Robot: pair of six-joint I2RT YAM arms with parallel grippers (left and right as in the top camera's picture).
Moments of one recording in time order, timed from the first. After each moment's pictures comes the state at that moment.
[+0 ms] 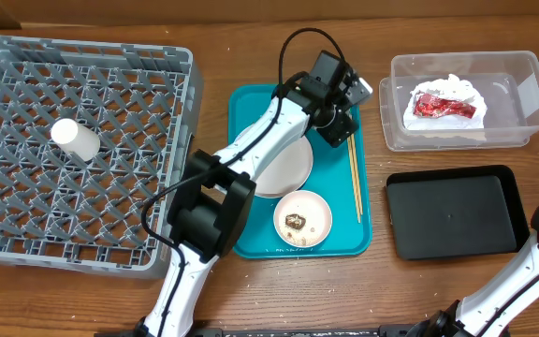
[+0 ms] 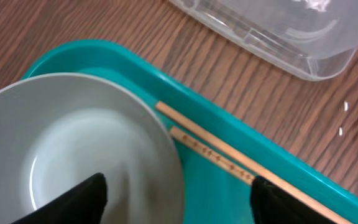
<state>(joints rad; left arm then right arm) -0.60 2.33 1.93 -0.62 0.20 0.30 -0.60 2.22 2.75 -1.60 -0.19 0.70</state>
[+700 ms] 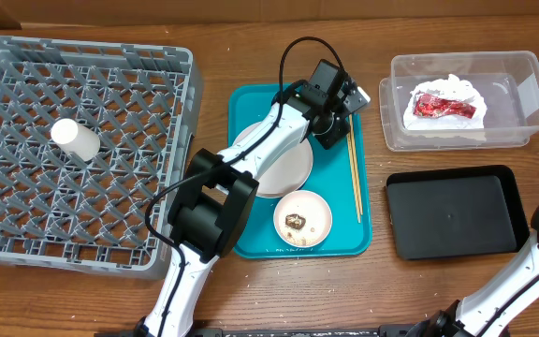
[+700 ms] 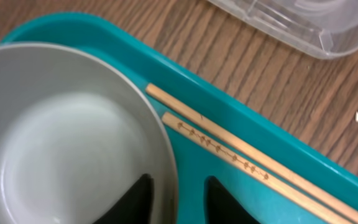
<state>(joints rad) -0.60 2.33 1.86 -0.57 0.20 0.31 -0.60 2.22 2.75 -1.60 -0.19 0.70</state>
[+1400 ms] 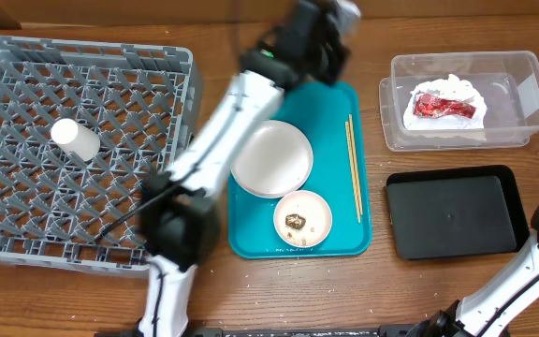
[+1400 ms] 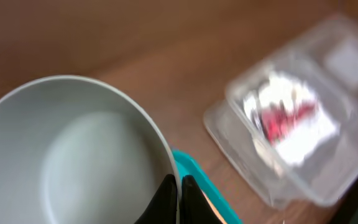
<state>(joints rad) -0.48 2.16 2.14 -0.64 0.20 -0.06 -0.60 2.22 2.75 -1.60 -0.19 0.70</state>
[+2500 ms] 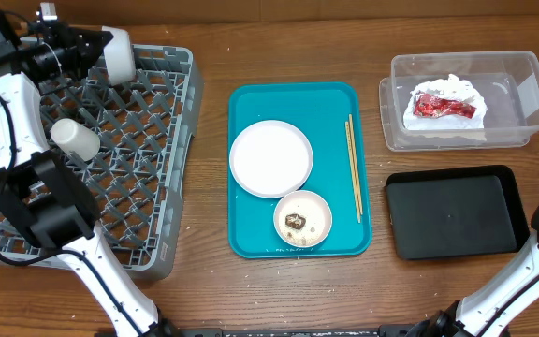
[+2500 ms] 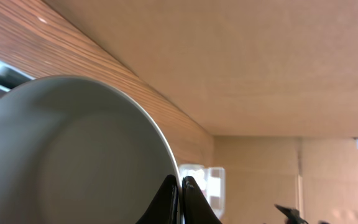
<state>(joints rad) 0.46 2.36 2.18 -0.63 1.17 -0.60 -0.60 2.22 2.75 -1.60 -0.19 0.70</state>
